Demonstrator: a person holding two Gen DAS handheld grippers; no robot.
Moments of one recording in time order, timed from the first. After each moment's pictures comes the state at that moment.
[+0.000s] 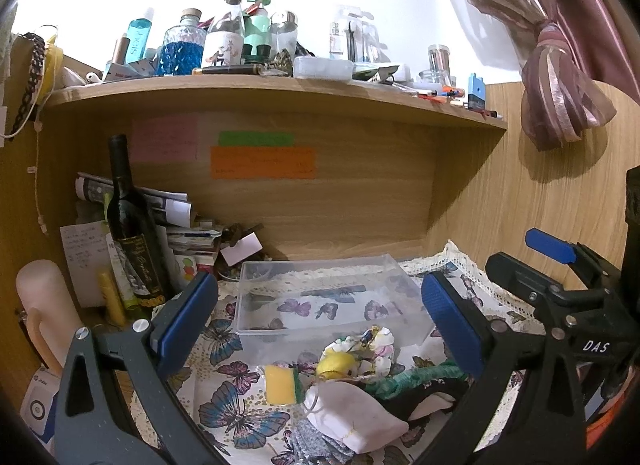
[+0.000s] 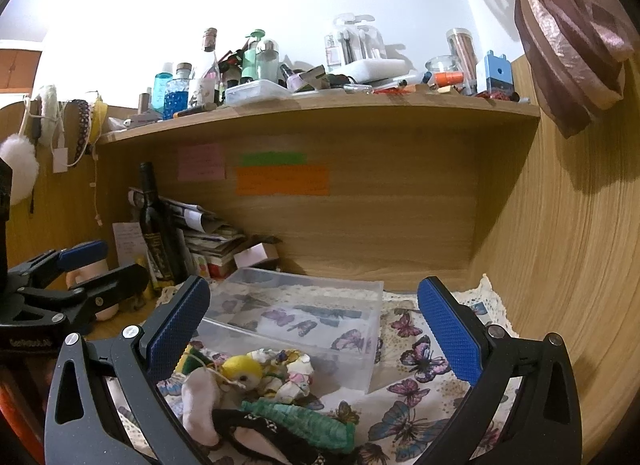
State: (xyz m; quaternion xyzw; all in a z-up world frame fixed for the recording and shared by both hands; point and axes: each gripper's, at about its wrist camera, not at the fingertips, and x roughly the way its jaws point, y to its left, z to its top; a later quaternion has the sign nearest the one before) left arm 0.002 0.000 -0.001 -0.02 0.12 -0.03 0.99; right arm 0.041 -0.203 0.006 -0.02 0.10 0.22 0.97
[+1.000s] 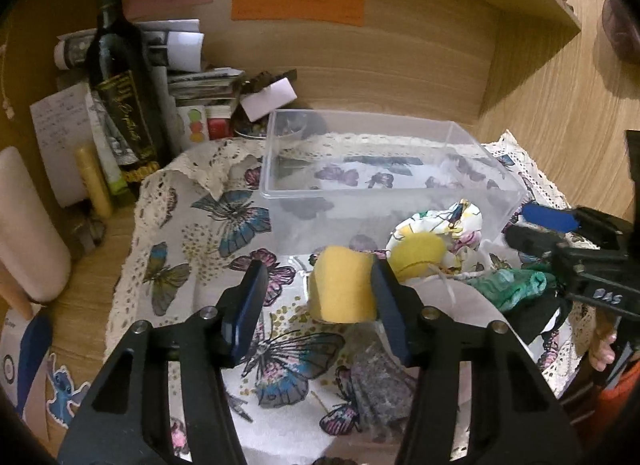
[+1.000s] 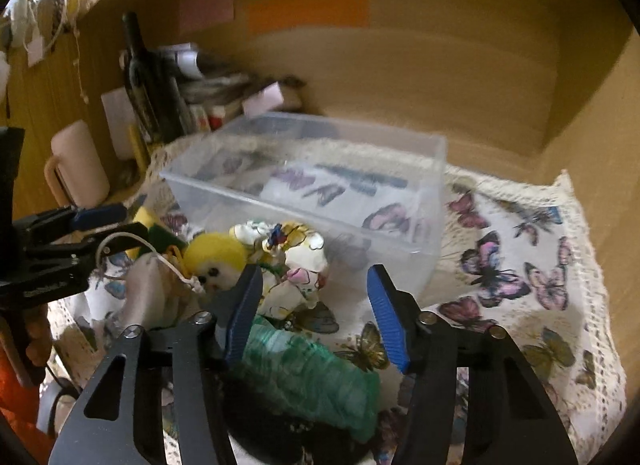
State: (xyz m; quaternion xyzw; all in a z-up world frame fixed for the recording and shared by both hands) left arm 0.069 0.037 -0.103 -0.04 0.32 0.00 0.95; right arm 0.138 -0.178 -0.083 -0.09 0.34 0.29 0.89
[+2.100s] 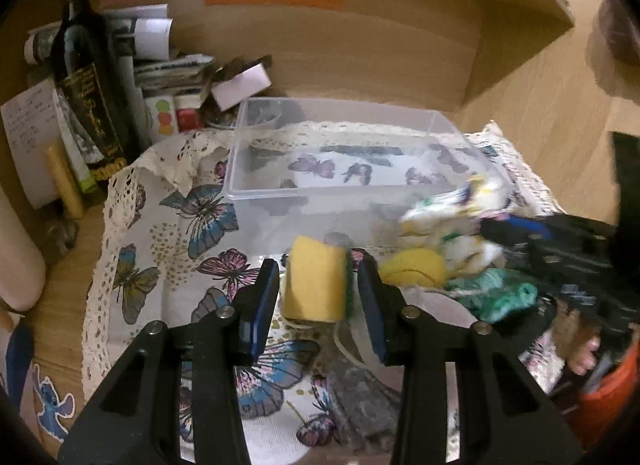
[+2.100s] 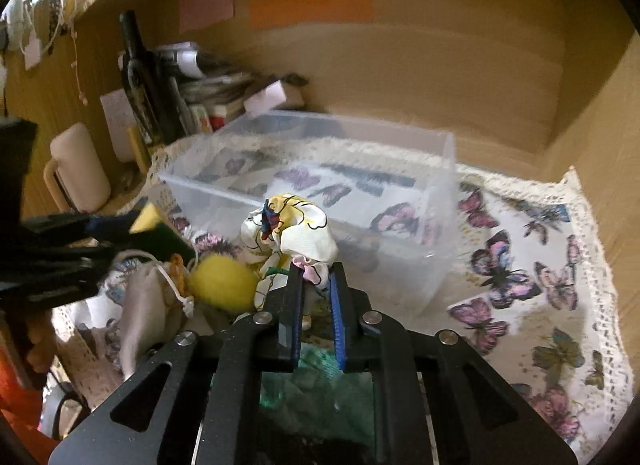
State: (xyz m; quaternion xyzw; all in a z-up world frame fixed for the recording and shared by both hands) left arm 0.087 0.031 -0.104 -0.05 0.35 -0.04 0.94; right arm 0.133 -0.177 -0.076 -0.08 0.32 0.29 0.90
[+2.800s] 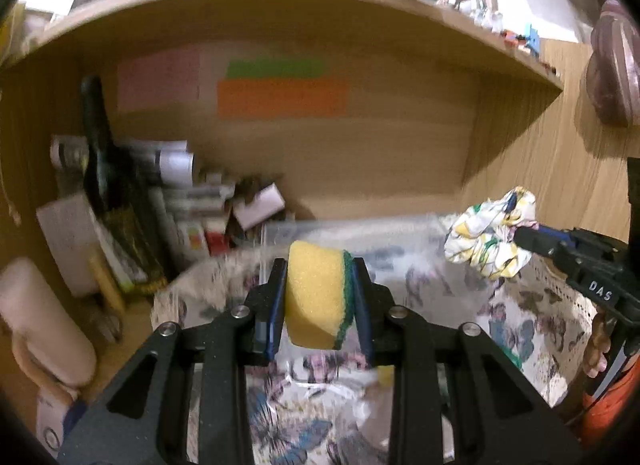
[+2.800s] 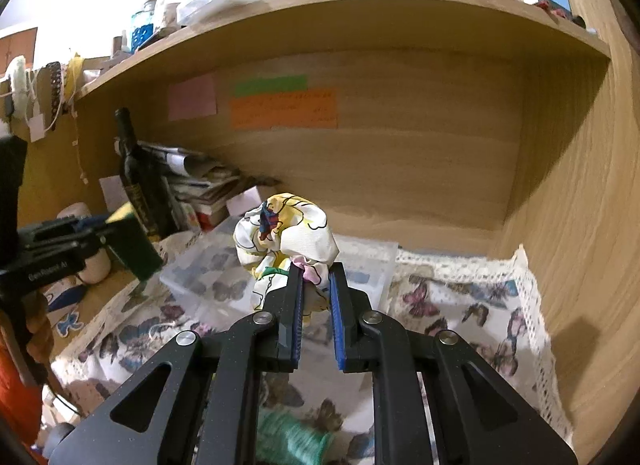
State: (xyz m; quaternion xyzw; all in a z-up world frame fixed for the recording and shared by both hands) left arm 0.080 0.035 -0.021 -0.03 0.24 -0.01 0.97; right arm 0.133 -0.202 -0.005 -0.05 0.22 0.27 0.94
